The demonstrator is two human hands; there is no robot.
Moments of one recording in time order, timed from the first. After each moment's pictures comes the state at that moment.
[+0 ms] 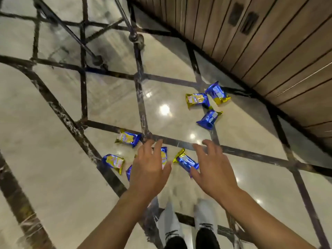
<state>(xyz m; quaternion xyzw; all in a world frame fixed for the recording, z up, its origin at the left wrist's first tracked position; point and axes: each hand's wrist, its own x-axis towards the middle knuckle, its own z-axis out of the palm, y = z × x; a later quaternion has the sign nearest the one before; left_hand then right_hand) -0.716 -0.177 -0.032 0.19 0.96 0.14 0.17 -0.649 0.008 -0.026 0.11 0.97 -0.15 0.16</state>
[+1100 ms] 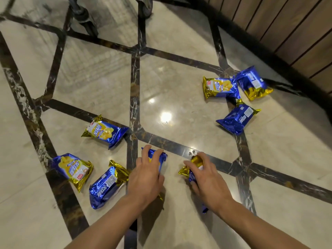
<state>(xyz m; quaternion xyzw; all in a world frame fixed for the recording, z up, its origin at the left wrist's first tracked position) -0.732 -0.179 -0.343 0.10 0.96 0.16 0.22 -0.670 0.014 -0.360 0.03 0.96 -0.18 0.21</state>
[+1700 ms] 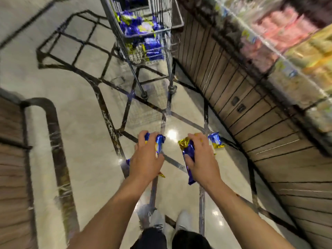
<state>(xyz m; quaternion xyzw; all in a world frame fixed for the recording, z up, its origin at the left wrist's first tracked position) -0.720 -0.217 0.319 -0.02 0.95 0.29 0.10 -0.697 -0.031 0.310 0.04 0.95 -0.32 0.05</state>
